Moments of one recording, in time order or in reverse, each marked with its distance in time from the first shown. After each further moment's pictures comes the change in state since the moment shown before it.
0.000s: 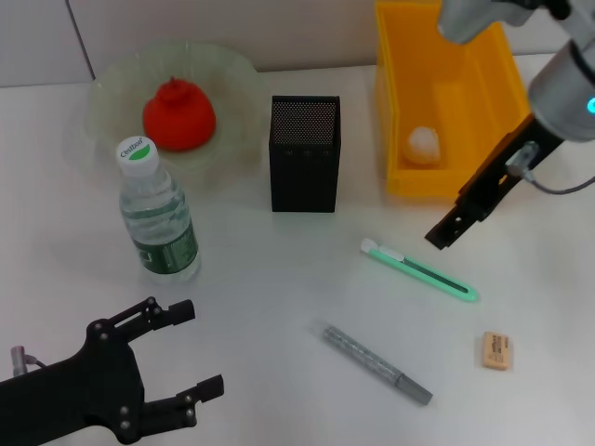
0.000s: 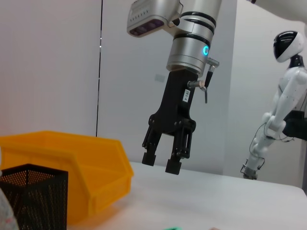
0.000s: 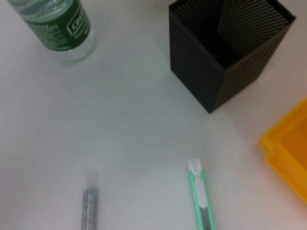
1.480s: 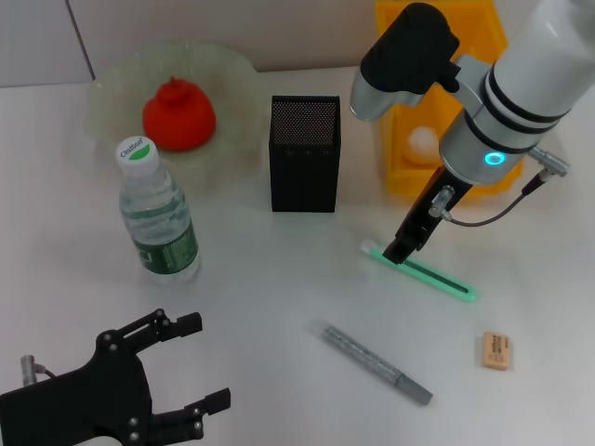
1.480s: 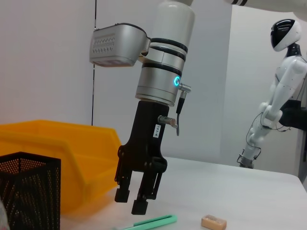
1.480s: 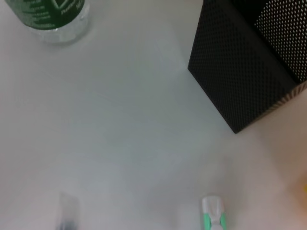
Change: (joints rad) left arm 0.002 -0.003 0.025 -0.014 0.007 -0.025 0.027; right arm 0.055 0.010 -0.232 0.331 0.029 0.356 0.012
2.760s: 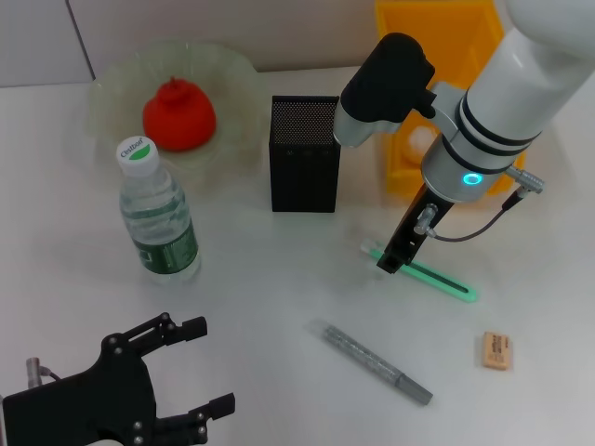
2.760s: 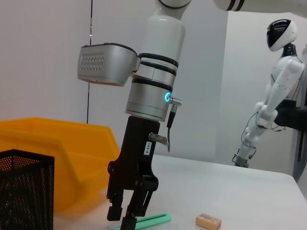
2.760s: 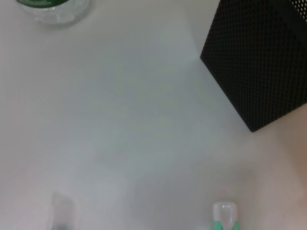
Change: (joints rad) left arm -0.005 0.000 0.012 -0.009 0.000 -0.002 -0.001; right arm 0.037 0.000 -0.073 0.147 0.028 0.119 -0.009
